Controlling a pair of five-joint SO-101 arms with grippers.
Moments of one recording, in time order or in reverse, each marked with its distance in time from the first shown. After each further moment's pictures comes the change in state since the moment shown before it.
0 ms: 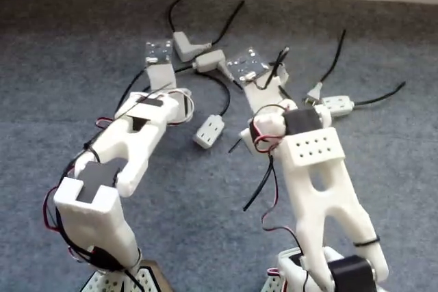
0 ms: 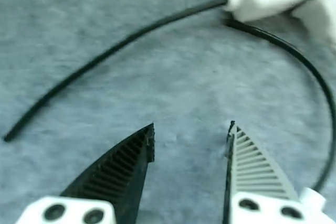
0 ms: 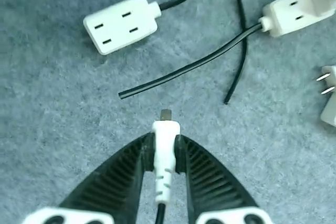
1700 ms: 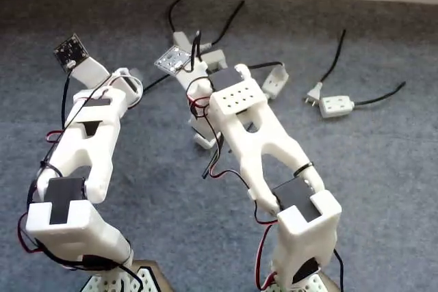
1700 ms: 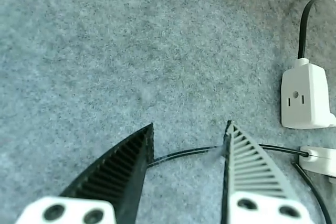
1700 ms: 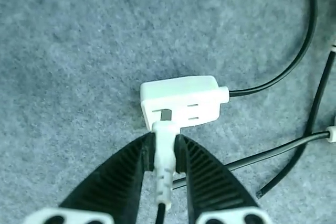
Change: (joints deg) left arm -15.2 -8.4 6.2 -8.5 18.5; right arm -12.7 36.5 -33.8 4.7 2.8
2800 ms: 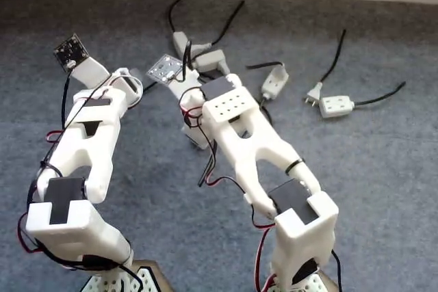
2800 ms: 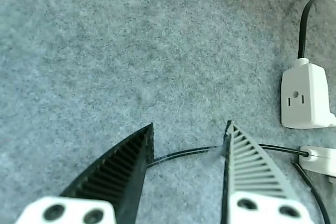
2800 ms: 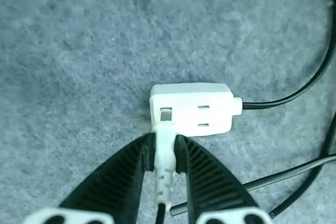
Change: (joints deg) left arm 0.0 0.0 0.0 0.0 0.0; right arm -2.5 -0.2 5.3 -6.3 0.1
